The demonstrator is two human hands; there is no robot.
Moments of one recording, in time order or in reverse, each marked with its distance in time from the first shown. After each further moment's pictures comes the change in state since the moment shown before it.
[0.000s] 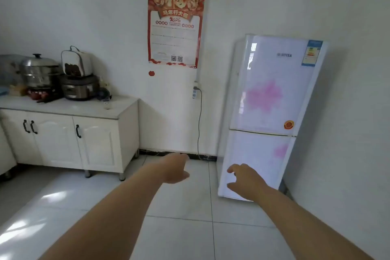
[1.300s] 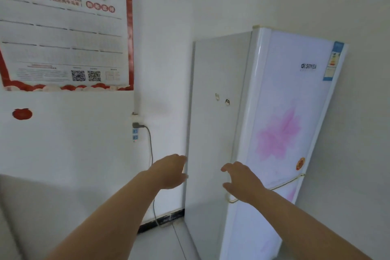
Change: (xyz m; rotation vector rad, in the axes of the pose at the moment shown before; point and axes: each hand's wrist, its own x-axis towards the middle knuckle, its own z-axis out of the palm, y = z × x) left_hand 0.729 -0.198 -0.163 0.040 0.001 0.459; right_hand 0.682 0.031 -0.102 -0.060 0.277 0.374
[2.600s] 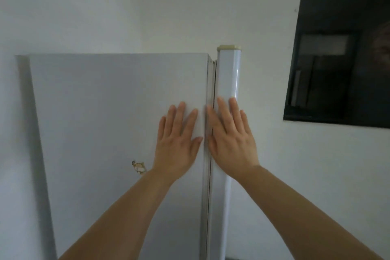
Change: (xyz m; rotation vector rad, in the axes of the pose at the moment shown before) left_hand 0.419 0.076 -0.095 -0.358 0.988 1.021; right_hand 0.255 0.044 -0.137 -0.983 1.030 0.452
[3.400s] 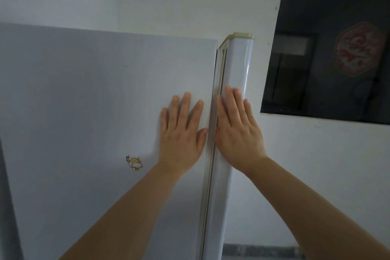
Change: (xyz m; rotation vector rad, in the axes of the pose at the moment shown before) left_hand 0.000 -0.001 0.018 -0.060 0.174 0.025; right_hand 0.003 -0.010 -0.007 -0.272 -0.107 -0.034
